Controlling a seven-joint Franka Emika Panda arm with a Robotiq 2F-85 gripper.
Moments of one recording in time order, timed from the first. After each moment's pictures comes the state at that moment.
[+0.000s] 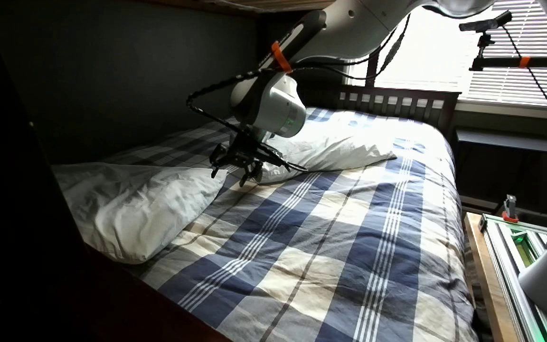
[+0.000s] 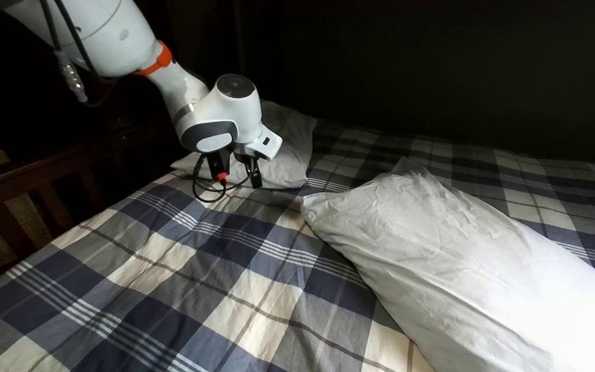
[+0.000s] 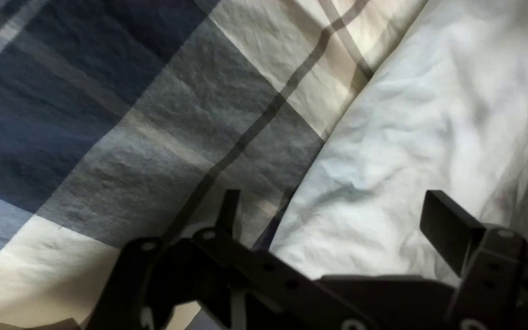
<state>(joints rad) -0.16 0.75 0.16 -1.71 0.63 2.84 0.11</state>
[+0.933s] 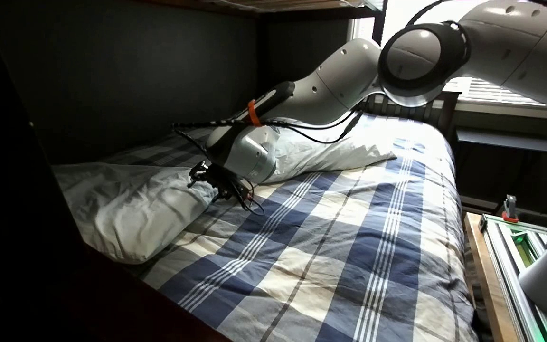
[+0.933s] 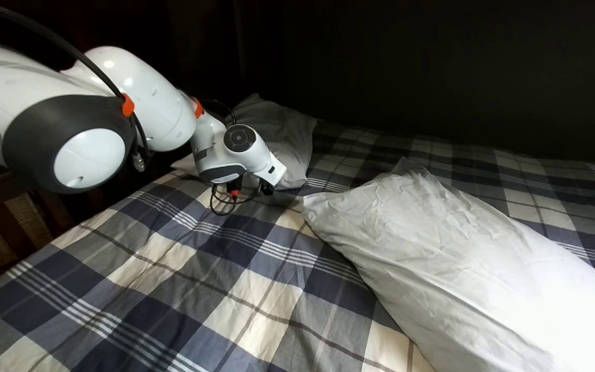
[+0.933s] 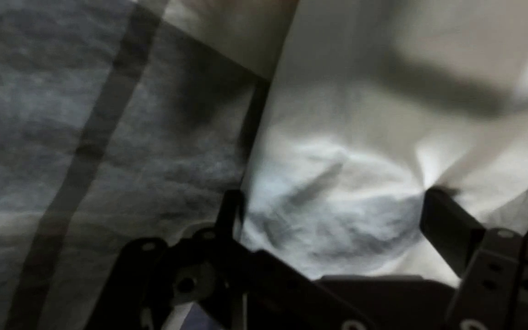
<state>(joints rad) -0.18 1.23 0.33 -1.19 0.67 3.13 0.17</state>
